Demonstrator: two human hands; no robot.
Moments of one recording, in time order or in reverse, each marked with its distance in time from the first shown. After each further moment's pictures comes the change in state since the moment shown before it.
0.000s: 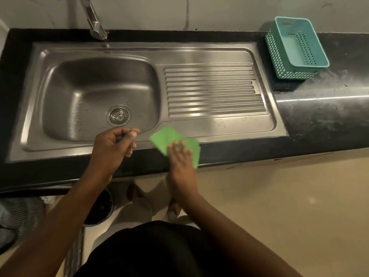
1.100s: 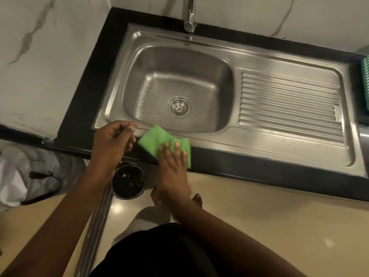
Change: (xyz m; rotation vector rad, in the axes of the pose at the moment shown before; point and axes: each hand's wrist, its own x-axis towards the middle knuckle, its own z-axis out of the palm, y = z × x) left_hand -0.031 -0.049 -0.163 -0.051 0.341 -0.120; right_hand 0.009 -0.157 0.103 -0.009 -0.182 -0.231
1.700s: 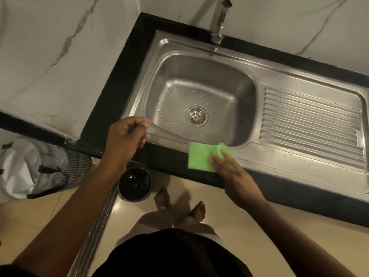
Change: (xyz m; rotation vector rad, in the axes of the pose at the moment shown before) left_hand 0.037 0.002 -0.038 -0.037 -0.052 0.016; right_hand 0.009 0.114 -0.089 -0.217 -0.117 -0.301
